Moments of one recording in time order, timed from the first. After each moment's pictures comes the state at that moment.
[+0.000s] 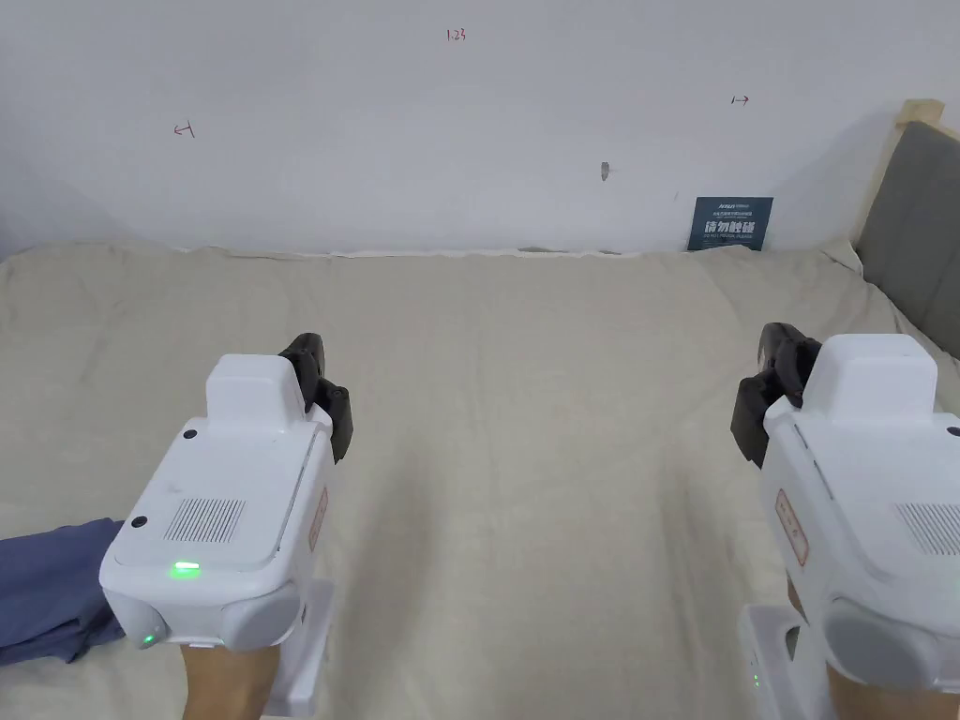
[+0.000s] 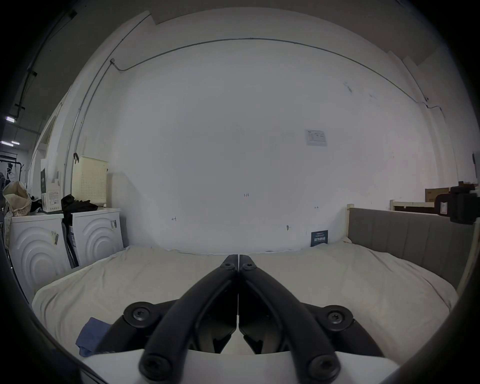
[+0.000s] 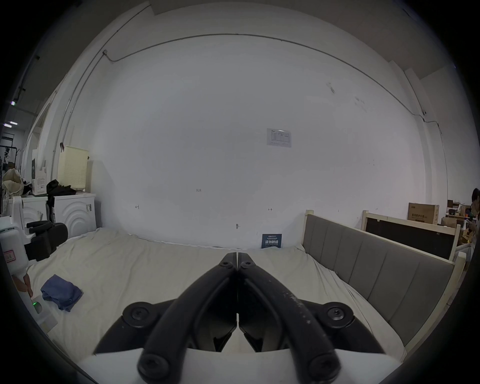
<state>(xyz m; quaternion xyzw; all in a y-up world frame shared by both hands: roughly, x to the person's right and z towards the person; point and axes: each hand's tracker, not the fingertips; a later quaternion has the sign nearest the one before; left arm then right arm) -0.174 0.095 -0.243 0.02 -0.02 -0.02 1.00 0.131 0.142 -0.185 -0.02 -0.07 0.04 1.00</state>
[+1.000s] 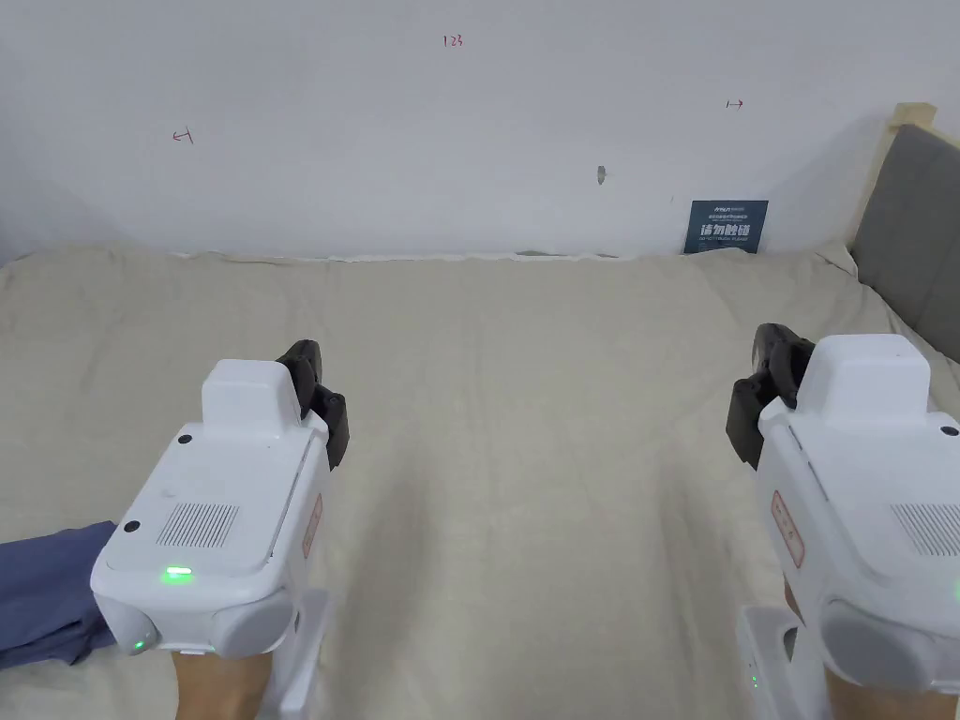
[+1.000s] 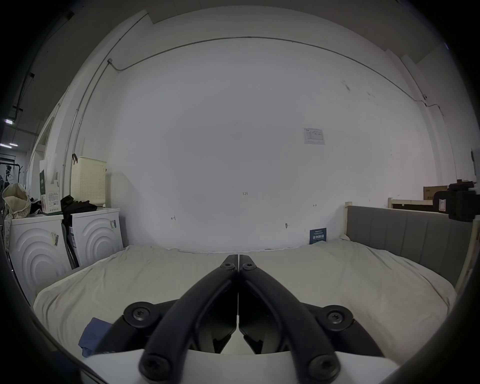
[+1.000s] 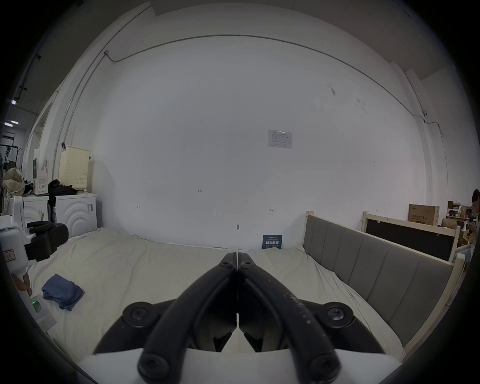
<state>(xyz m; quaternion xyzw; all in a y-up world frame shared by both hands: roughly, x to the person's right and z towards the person) -0.180 0.097 -0.233 0.01 -0.02 -0.03 1.00 0.131 0.144 -0.181 -0.02 -0.06 0.04 1.00</state>
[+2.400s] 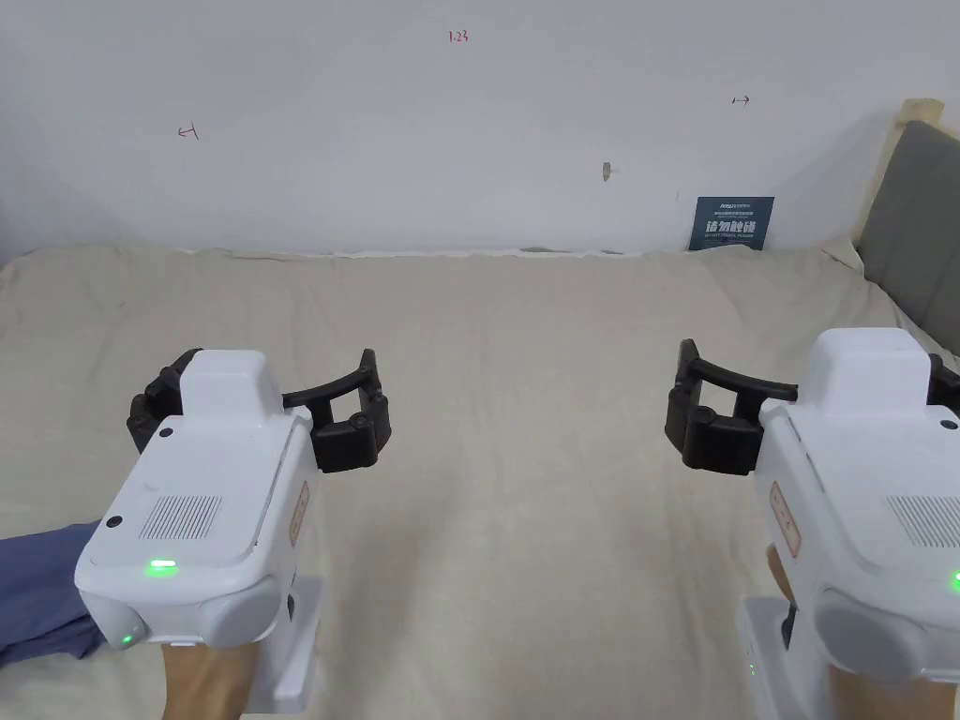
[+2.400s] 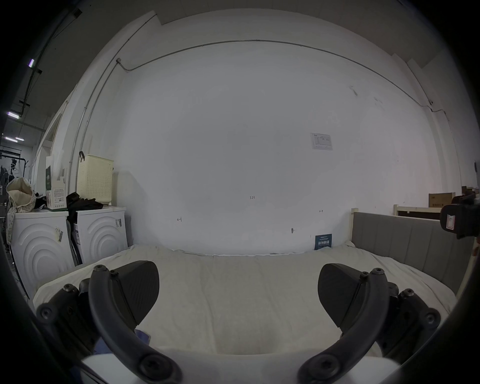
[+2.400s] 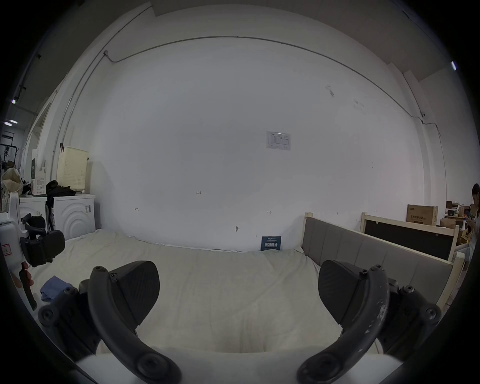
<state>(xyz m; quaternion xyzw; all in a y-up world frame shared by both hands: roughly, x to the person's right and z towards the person) -0.190 0.100 -0.235 0.02 0.00 -0.01 1.00 0.132 0.141 -0.187 -0.01 -0.07 0.04 1.00</state>
